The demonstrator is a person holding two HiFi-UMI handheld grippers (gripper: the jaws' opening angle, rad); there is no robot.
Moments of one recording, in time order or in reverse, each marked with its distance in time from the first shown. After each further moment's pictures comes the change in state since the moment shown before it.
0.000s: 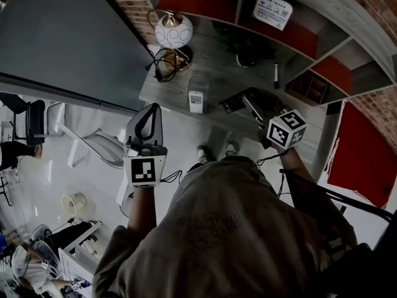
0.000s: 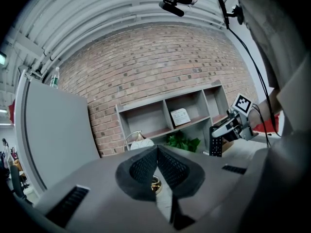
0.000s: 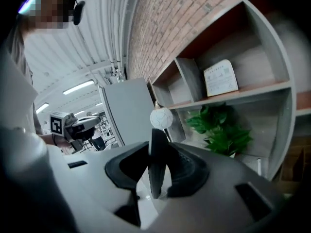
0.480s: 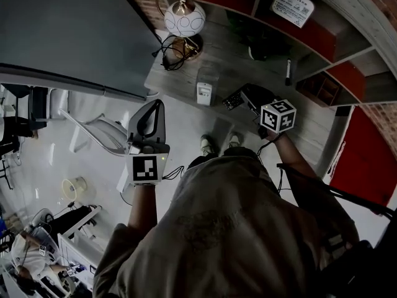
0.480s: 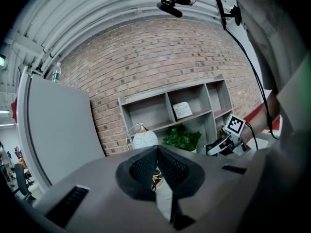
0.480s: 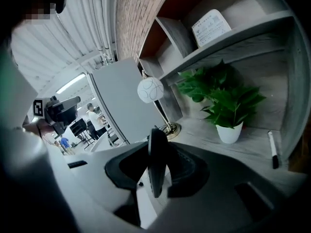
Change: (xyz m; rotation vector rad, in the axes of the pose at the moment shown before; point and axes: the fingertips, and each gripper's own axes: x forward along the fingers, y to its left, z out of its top) left arm -0.002 0.008 -0.022 -0.018 0.078 0.024; right arm 0.065 -0.040 -0.098 0.101 0.188 0.001
